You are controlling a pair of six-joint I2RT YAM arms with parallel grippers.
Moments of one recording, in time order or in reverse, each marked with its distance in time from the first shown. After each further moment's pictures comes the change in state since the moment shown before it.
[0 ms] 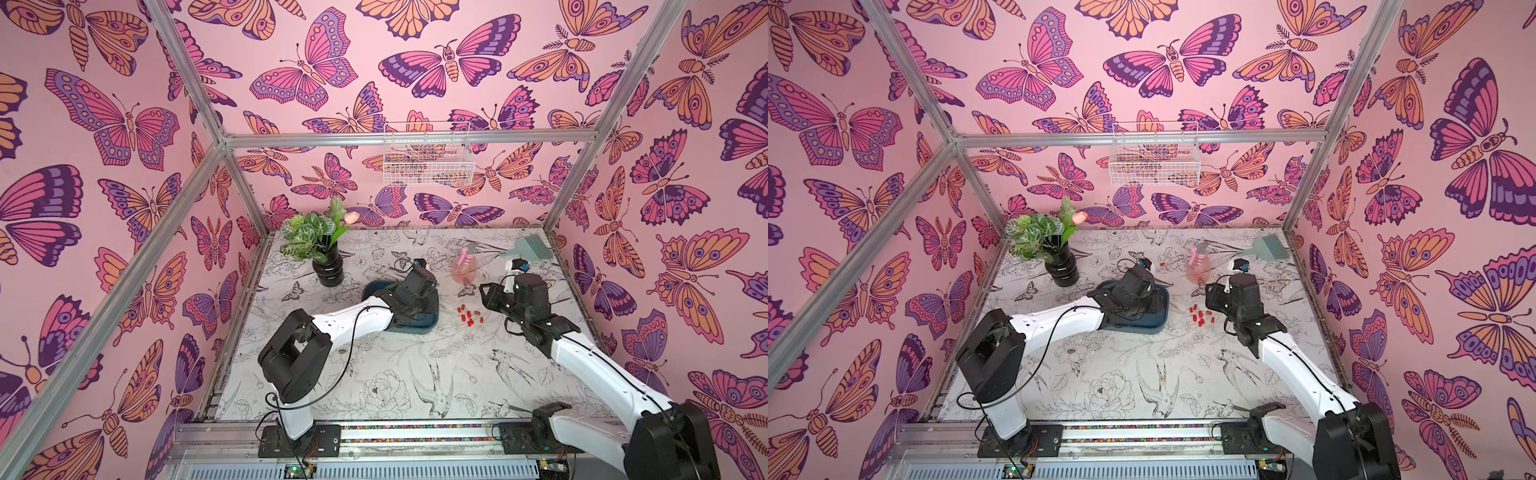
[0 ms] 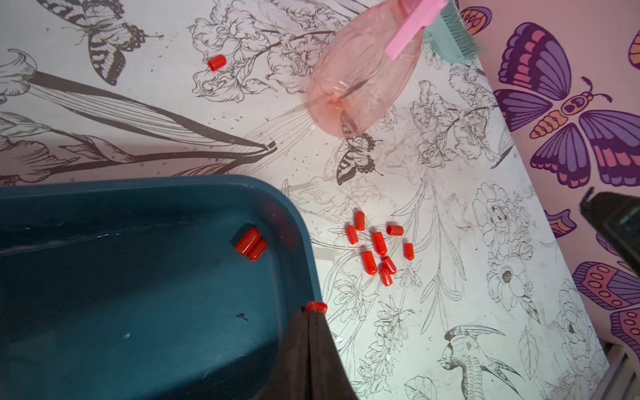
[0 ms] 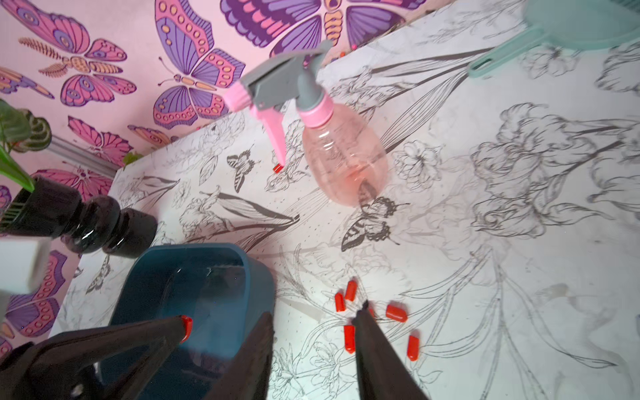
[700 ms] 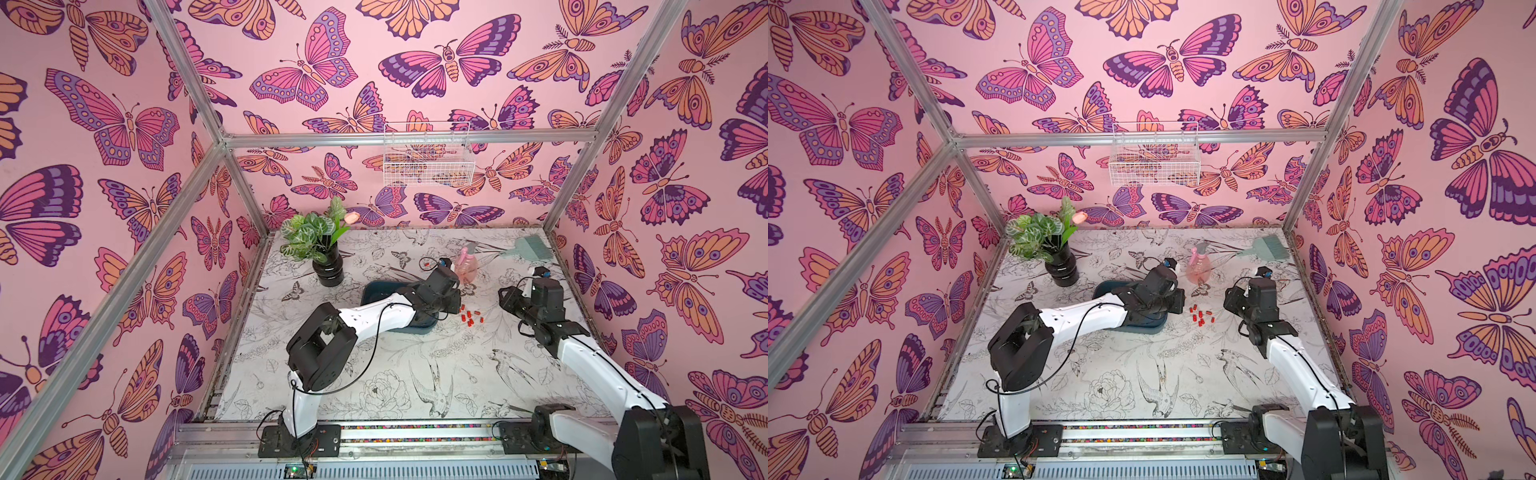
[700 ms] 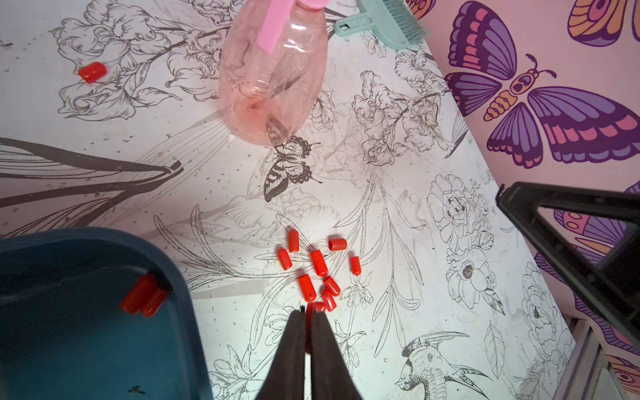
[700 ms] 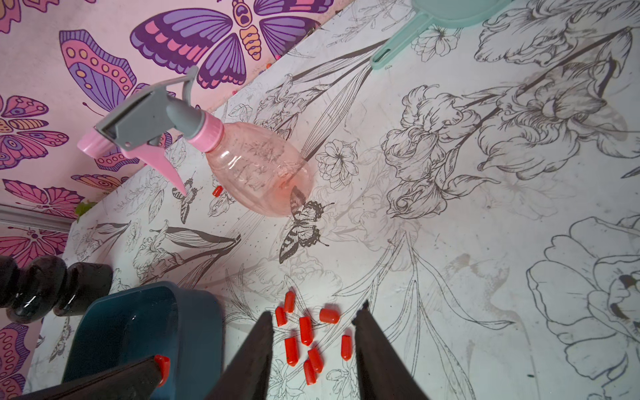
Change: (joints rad) left arm -0.074 0.182 0.192 0.018 0.043 0.016; right arm -0.178 0.016 -0.062 0.018 -0.058 0.046
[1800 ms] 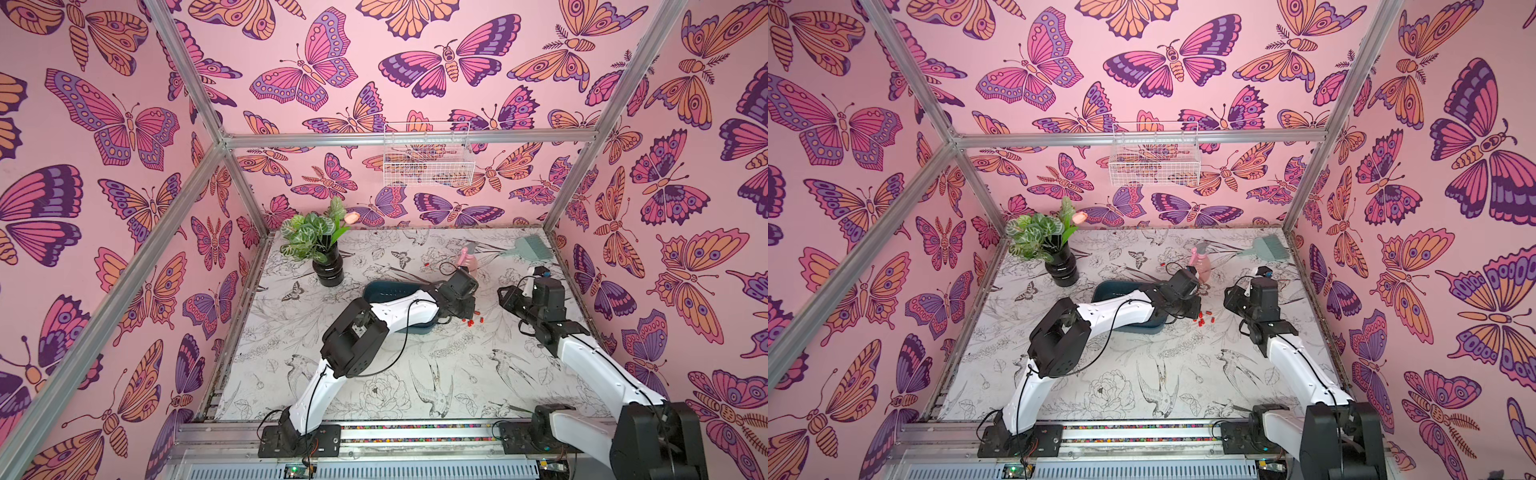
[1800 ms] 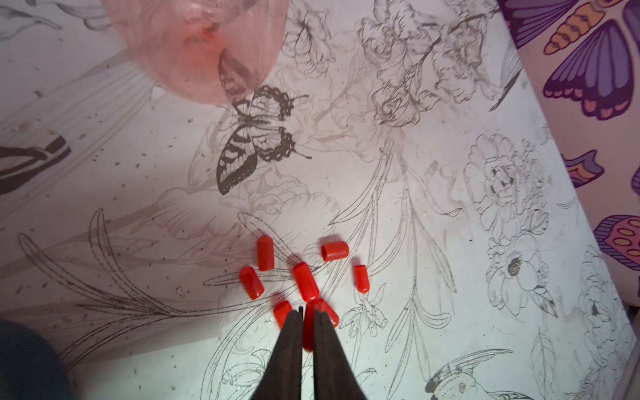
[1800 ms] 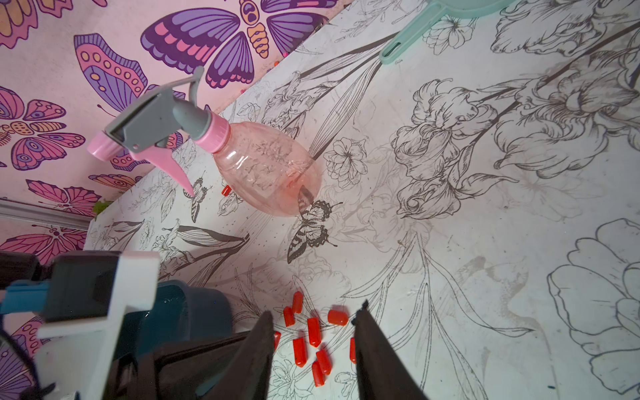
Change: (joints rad) left arm -0.036 0.272 0.282 -0.179 0.039 0.019; right arm -0.019 0.021 -0.003 0.030 -0.051 0.008
